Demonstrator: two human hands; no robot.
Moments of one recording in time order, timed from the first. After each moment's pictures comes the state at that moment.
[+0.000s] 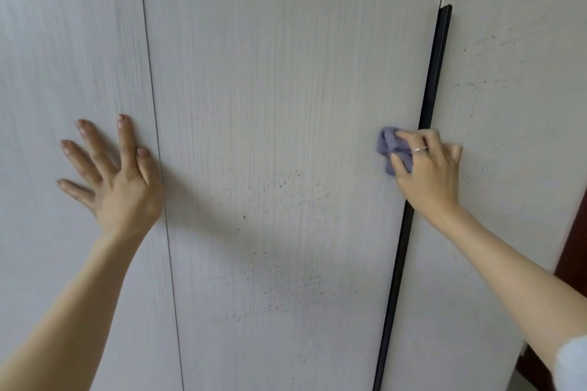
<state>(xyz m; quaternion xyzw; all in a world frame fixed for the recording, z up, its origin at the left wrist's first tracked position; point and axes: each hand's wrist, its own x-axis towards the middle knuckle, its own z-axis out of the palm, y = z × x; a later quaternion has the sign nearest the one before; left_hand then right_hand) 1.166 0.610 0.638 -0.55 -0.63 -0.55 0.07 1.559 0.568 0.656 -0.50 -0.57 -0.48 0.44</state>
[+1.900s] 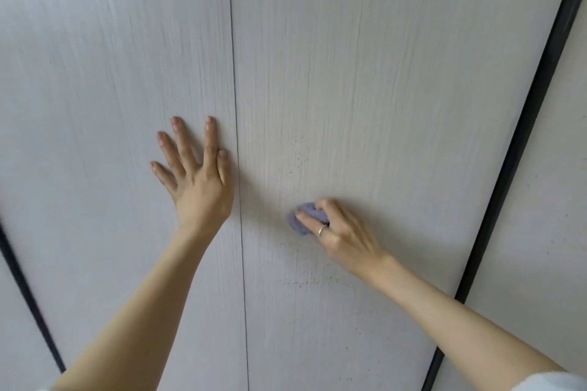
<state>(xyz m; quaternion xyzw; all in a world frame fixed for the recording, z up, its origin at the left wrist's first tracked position) 1.151 0.608 0.590 -0.59 -0.63 -0.50 0.10 1.371 0.589 0.538 -0.39 -0.77 -0.38 0.34</state>
